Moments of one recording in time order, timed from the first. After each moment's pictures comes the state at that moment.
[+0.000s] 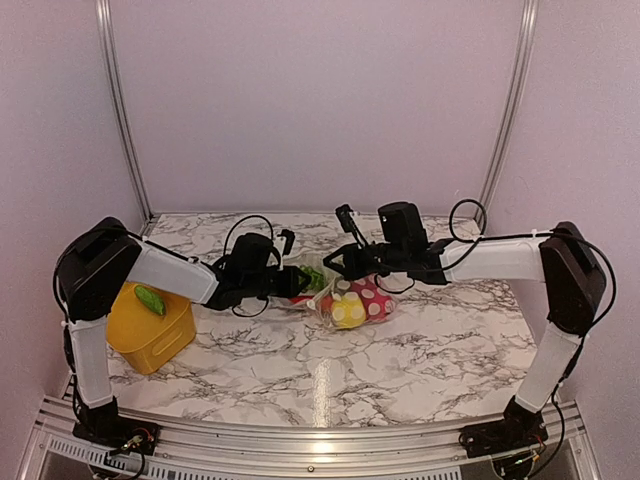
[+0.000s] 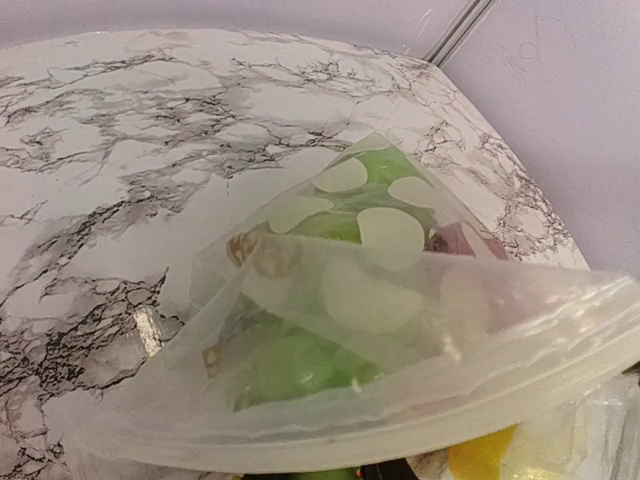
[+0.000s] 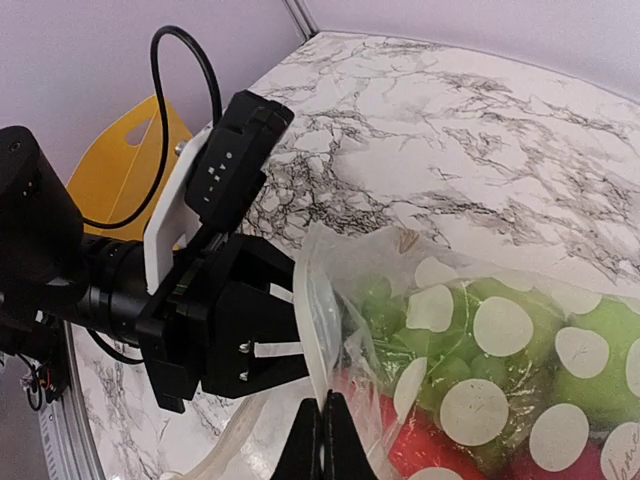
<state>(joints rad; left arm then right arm) -0.75 2.00 1.10 0.40 0.09 -0.48 0.67 1.76 1.13 0.16 -0.41 0.28</state>
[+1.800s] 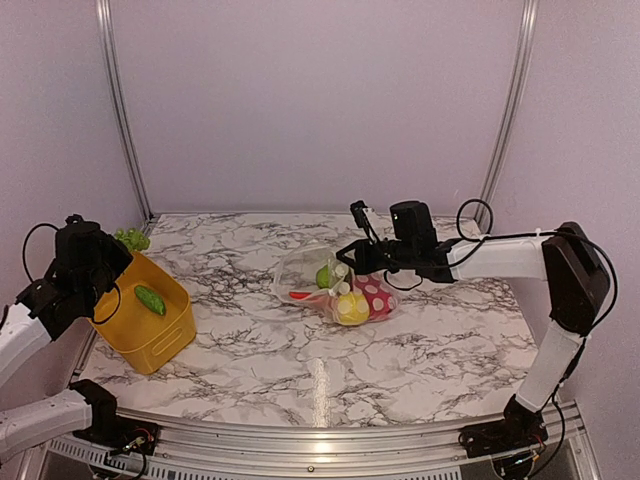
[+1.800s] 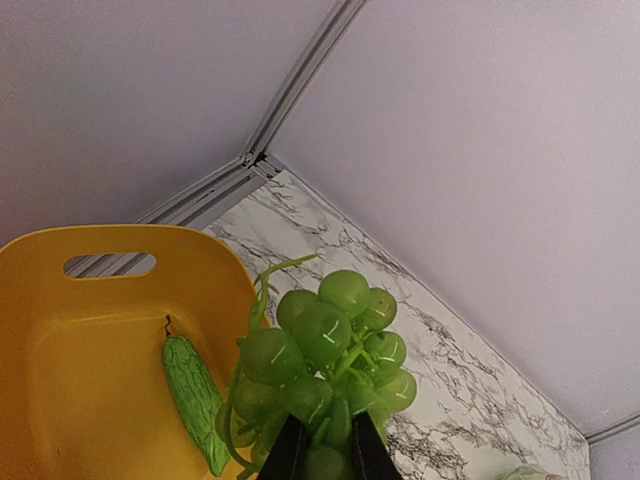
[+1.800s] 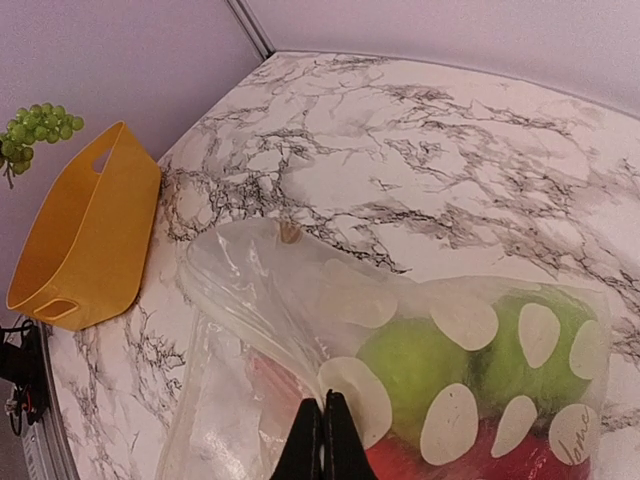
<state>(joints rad) -0.36 0.75 0.66 -0.29 -0.51 -0.81 0.61 1.75 1.10 0.19 -0.37 0.29</state>
